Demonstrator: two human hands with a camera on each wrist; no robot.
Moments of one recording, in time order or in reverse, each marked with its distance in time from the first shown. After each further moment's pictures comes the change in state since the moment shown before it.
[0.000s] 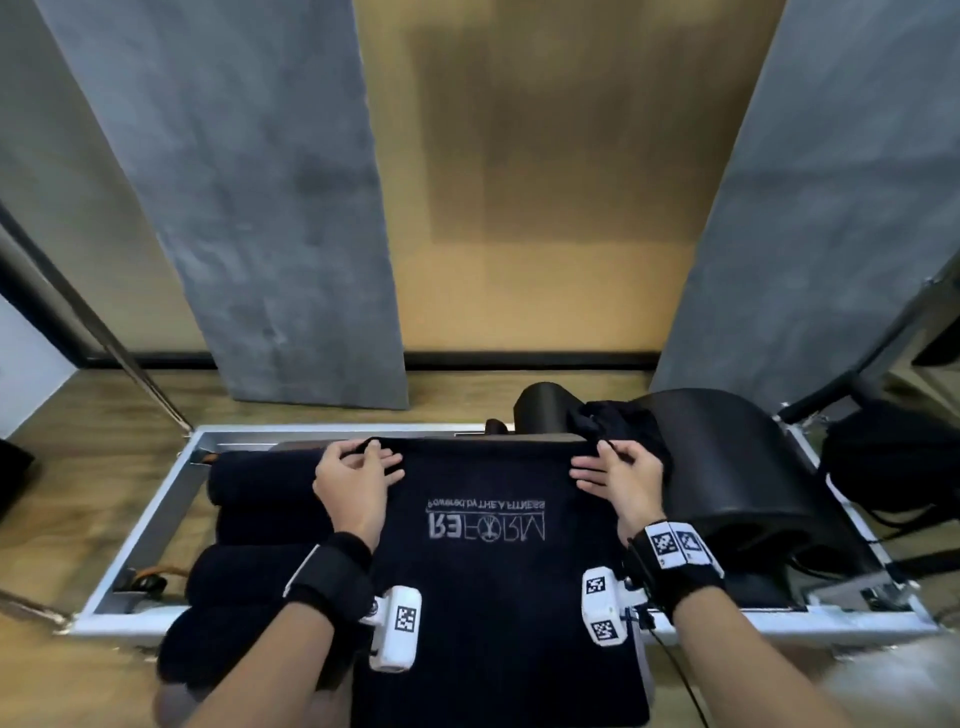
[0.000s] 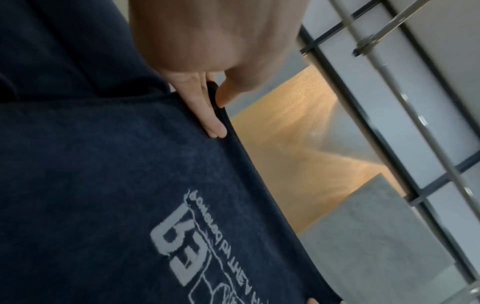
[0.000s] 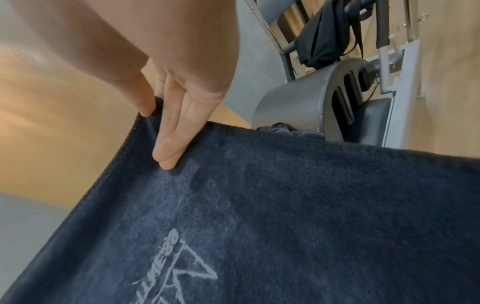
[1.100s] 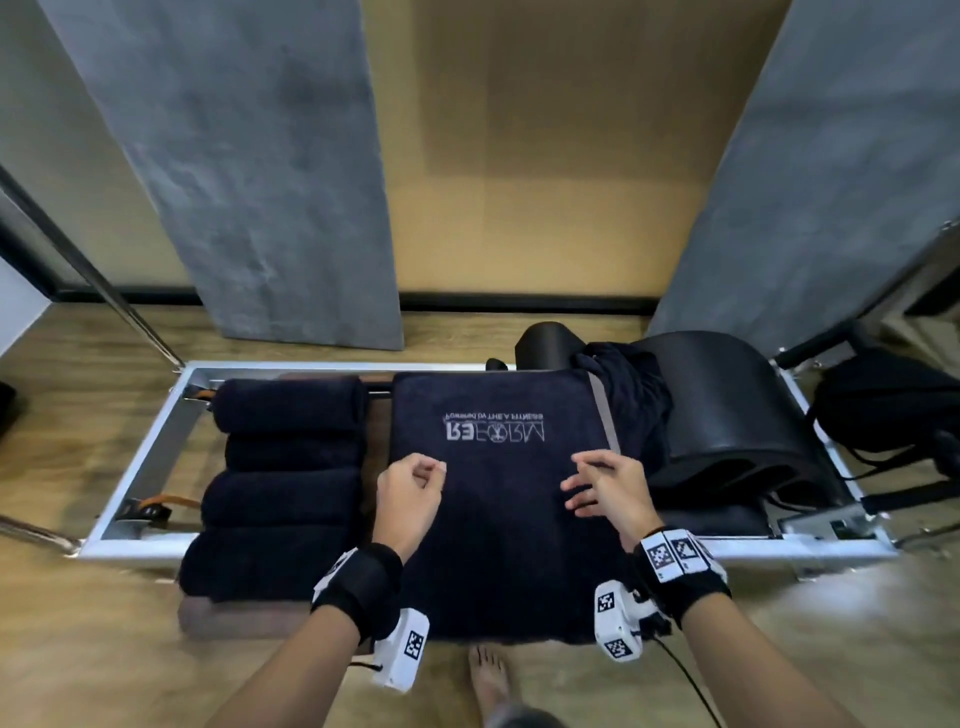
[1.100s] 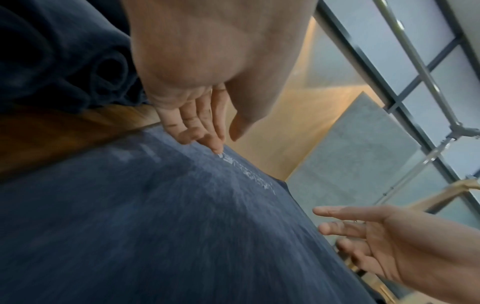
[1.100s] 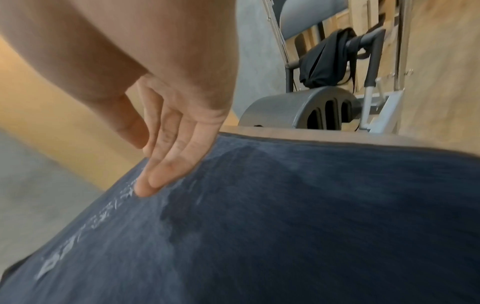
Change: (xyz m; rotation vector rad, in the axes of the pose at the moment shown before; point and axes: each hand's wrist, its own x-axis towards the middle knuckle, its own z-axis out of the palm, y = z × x) left_hand -0.054 -0.085 -0.044 0.655 -0.397 0.119; right_hand -0.055 0.070 -0.020 -0.375 -0.159 0.159
